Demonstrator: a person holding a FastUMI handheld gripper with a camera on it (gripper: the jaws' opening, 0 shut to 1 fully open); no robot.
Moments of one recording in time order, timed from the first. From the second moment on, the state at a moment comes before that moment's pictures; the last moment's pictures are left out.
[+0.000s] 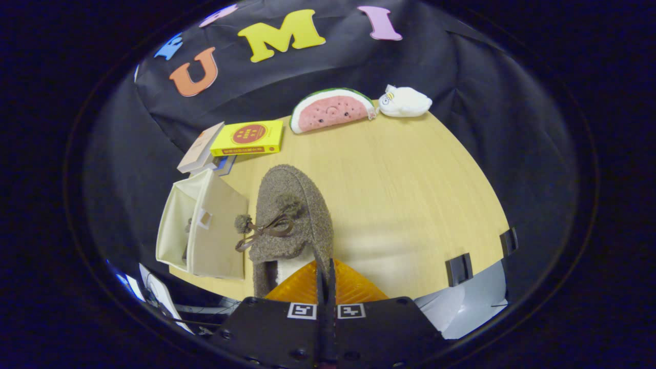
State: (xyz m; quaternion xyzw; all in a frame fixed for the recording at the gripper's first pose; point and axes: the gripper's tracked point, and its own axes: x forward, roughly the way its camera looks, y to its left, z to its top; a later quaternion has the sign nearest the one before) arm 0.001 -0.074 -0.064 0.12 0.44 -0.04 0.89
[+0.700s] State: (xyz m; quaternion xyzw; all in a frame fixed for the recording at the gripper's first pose) arm 0.081 0.146 -0.018 0.16 0.39 0.07 0.90
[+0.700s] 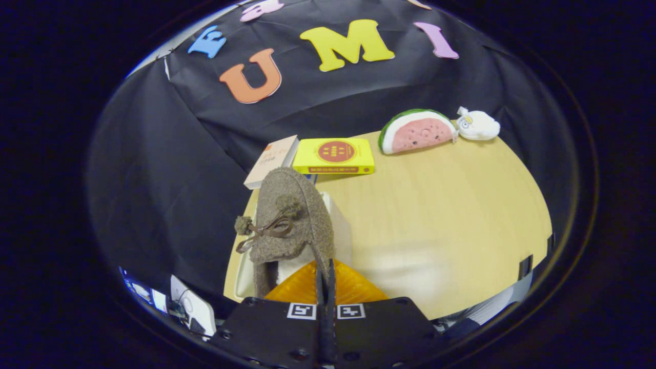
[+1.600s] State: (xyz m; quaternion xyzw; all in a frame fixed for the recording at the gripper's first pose) arm 0.113 0.174 -0.095 0.06 0.40 0.02 0.92
